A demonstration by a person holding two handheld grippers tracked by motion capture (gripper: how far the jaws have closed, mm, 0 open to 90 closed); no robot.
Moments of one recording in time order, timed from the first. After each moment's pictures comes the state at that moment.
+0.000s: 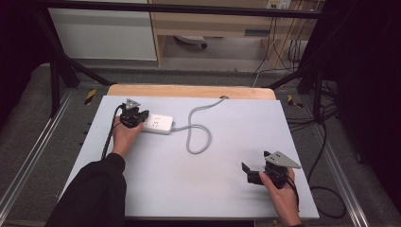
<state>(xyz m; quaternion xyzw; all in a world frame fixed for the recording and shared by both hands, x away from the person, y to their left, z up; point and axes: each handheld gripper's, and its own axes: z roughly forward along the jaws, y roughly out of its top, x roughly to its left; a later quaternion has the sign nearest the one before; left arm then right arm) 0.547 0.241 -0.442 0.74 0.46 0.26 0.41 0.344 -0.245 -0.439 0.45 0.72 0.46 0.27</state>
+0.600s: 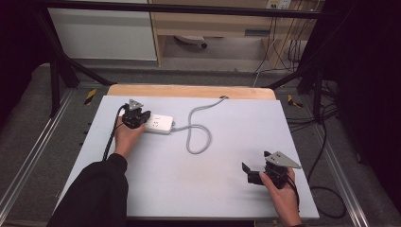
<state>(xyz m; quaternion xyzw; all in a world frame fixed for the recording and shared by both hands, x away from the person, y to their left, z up) 0.544 0.232 -0.442 0.75 0.45 0.27 0.40 0.344 -0.245 -0.439 0.45 0.72 0.46 0.27</state>
